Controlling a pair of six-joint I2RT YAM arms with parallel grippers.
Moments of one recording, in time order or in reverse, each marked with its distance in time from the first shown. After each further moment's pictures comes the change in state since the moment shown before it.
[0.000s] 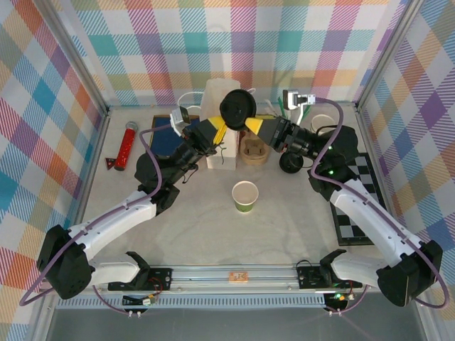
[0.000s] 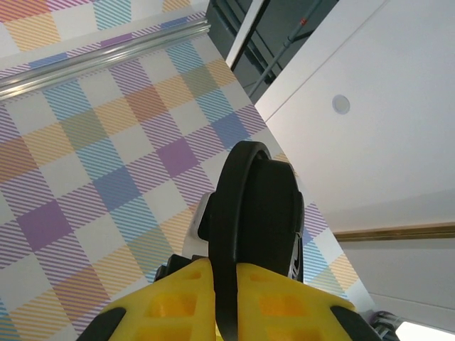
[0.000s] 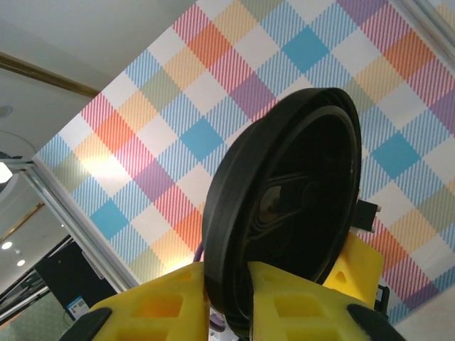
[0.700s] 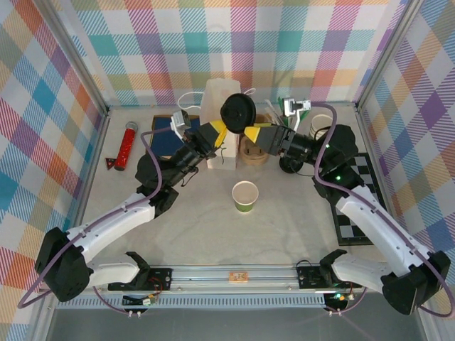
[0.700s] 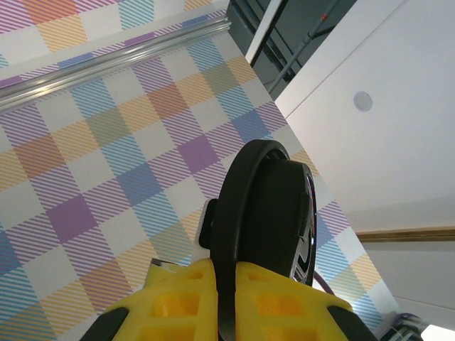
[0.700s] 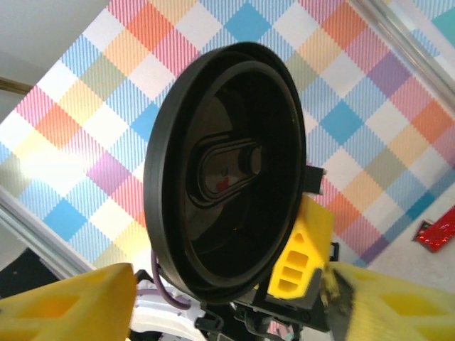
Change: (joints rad) left arm -0.002 -0.035 -0.032 -0.069 -0.003 0.042; right arm 0.007 -0.082 0.000 -0.318 0.061 -0.135
